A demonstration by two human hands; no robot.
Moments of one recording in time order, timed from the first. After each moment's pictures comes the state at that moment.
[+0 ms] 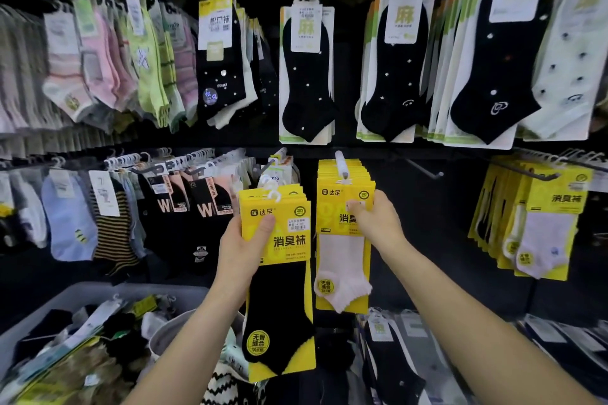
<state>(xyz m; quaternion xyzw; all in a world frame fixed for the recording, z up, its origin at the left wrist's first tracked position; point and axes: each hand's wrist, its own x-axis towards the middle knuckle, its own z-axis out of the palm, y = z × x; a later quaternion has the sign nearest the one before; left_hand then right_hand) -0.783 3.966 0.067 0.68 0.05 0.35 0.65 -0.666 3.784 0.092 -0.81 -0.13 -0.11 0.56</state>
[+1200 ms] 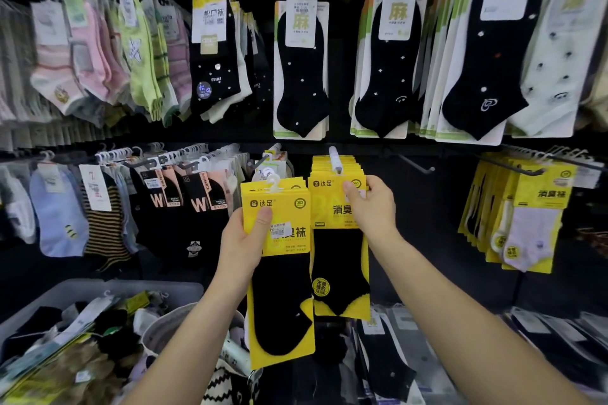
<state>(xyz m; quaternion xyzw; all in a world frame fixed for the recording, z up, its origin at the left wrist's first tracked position) -0.787 3.952 0.073 0.68 0.02 0.33 0.65 -0.672 3.790 0.103 -0.77 -0.12 -0.17 0.61</state>
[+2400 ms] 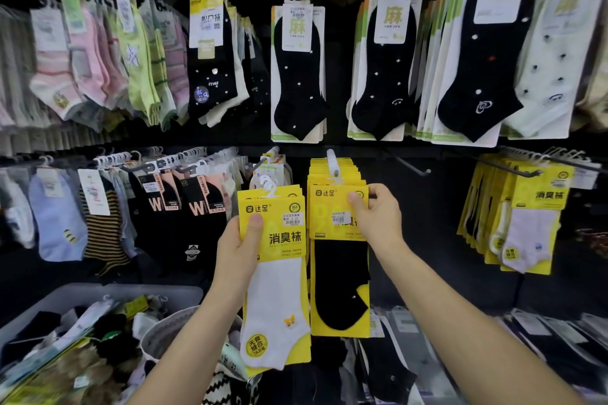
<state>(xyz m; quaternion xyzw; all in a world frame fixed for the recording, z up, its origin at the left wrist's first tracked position) -0.788 3.952 0.065 0.68 0.04 0.34 0.64 -0.676 3.776 0.094 -0.76 -0.13 -0.18 0.61</state>
